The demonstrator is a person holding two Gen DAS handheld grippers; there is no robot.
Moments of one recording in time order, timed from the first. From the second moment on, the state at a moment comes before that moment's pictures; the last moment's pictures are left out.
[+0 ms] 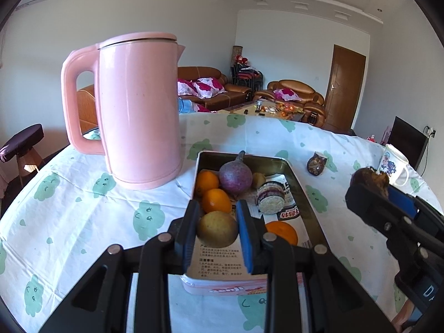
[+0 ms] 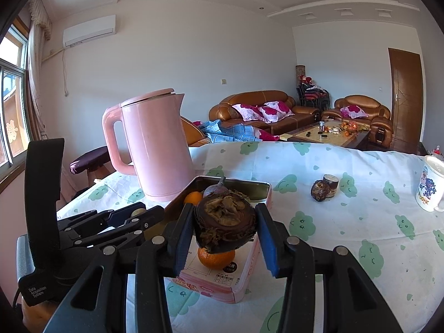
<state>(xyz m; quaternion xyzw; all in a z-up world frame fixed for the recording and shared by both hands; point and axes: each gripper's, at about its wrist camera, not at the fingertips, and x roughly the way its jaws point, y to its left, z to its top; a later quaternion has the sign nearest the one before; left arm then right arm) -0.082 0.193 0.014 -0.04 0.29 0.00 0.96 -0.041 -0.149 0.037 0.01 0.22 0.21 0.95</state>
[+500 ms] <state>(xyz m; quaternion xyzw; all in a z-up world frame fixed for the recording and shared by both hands) -0.049 0.188 0.000 -0.03 0.31 0.01 0.95 -0.002 -0.141 0.020 0.00 0.25 0.20 0.95</state>
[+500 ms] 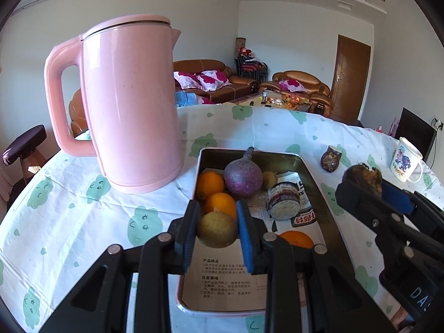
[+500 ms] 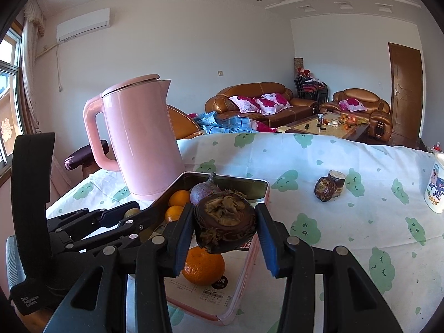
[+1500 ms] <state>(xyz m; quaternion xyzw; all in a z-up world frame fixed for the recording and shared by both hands) -0.013 0.176 -0.020 0.00 0.33 0.02 0.94 0.044 -0.141 -0.009 0.03 0.30 0.22 0.93</state>
